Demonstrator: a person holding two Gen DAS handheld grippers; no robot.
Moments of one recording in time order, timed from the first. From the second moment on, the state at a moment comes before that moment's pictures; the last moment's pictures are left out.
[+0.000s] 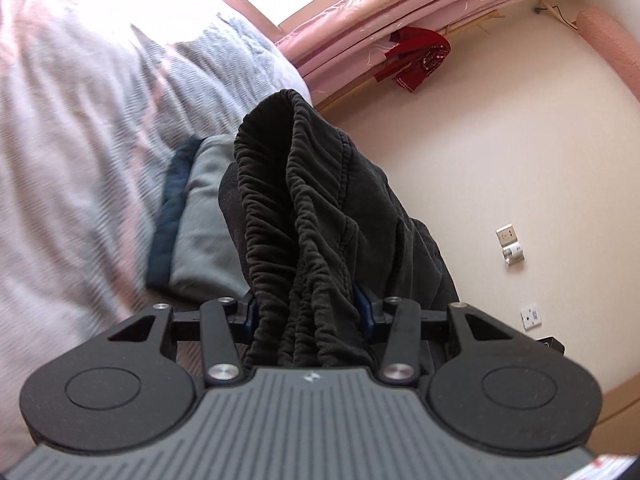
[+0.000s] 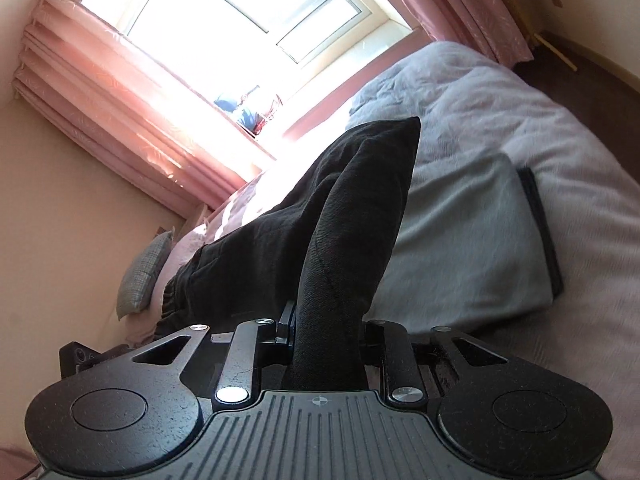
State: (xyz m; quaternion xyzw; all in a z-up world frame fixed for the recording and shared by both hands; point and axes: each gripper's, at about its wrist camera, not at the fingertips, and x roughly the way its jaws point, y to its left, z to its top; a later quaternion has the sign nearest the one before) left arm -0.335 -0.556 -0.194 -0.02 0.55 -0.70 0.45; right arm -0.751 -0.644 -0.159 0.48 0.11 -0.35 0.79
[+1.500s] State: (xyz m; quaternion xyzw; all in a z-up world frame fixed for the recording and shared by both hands) left arm -0.442 -0.781 -0.276 0.19 0.31 -0.68 0.63; right arm -0.695 -0.838 -0.290 0.18 0.29 -0.55 0.77
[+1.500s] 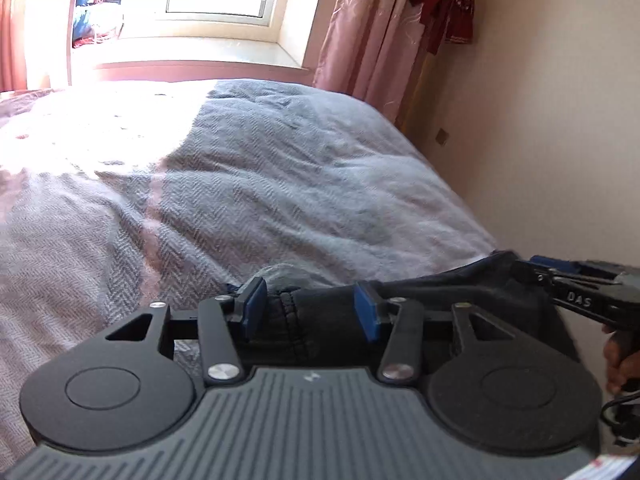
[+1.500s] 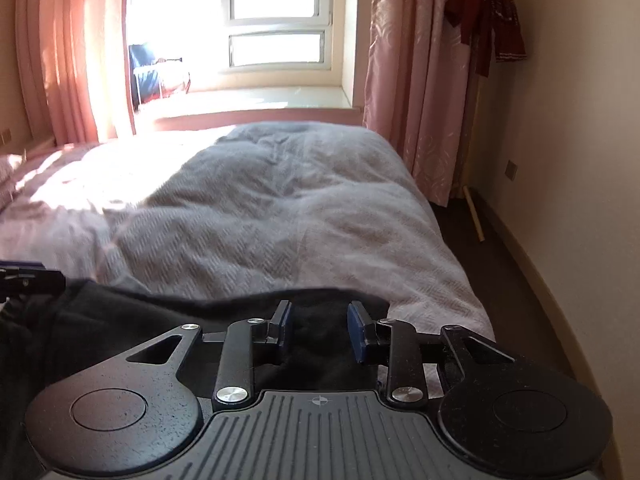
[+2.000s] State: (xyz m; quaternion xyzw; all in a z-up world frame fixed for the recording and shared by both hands) left arm -0.414 -0.726 -0.256 0.16 0.31 -0.67 0.66; right arm -0.738 -0.753 -0.250 0.22 0.25 -0.55 0.77
